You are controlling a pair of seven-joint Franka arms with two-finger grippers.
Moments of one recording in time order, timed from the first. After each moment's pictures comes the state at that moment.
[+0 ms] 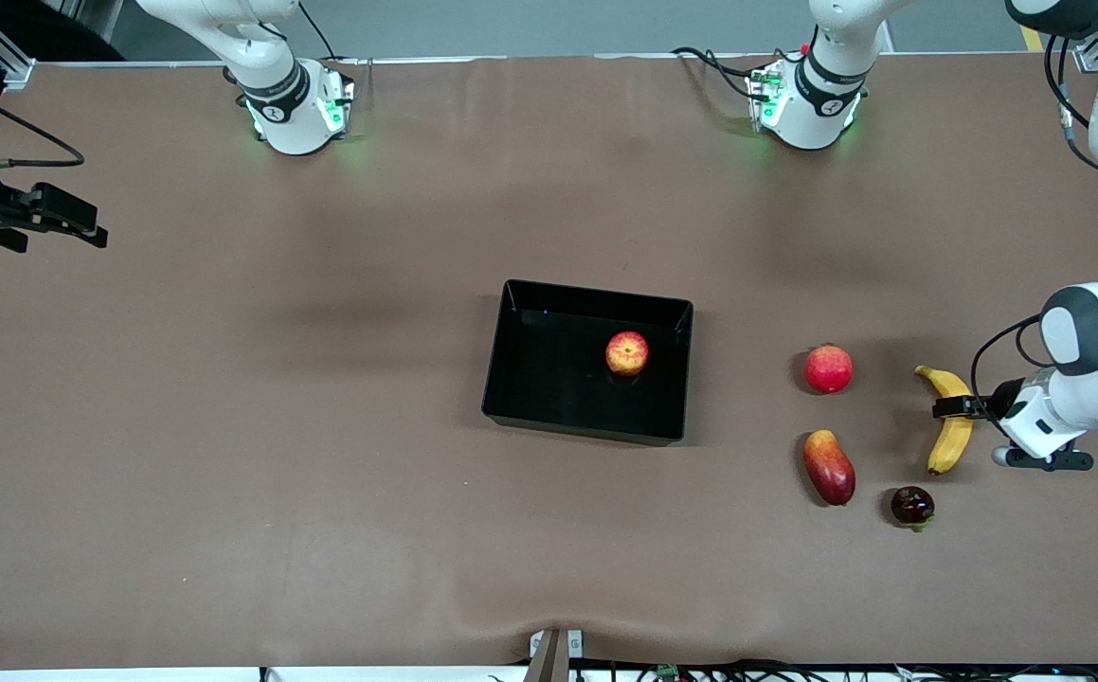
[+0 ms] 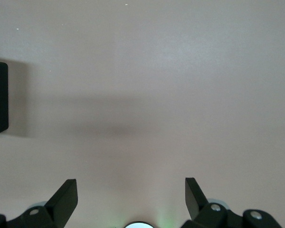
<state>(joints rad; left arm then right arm) 0.49 0.70 -0.31 -1.64 0.20 2.19 0.19 -0.04 -0.01 -0.01 -1.59 0.03 1.48 -0.08</state>
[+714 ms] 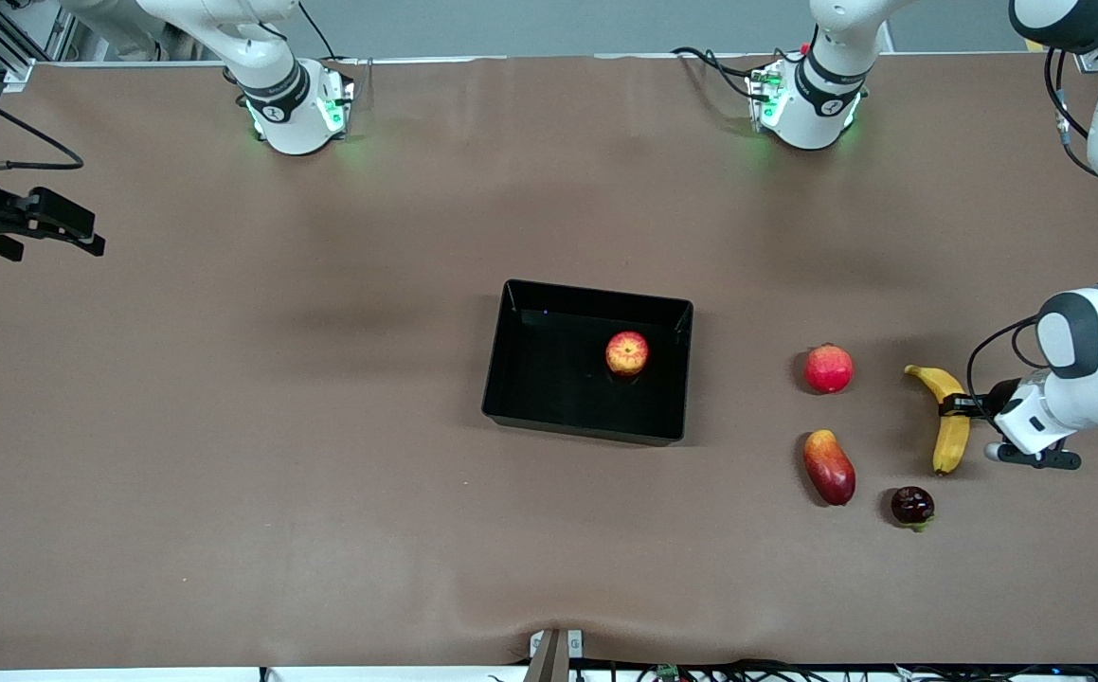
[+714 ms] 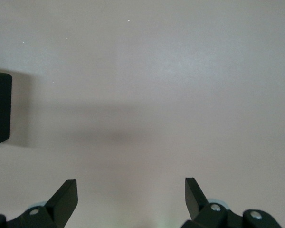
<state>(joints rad) 0.53 0.72 -0.31 -1.63 0.20 2.15 0.29 -0.03 -0.01 0.00 -1.59 0.03 1.53 -0.08</state>
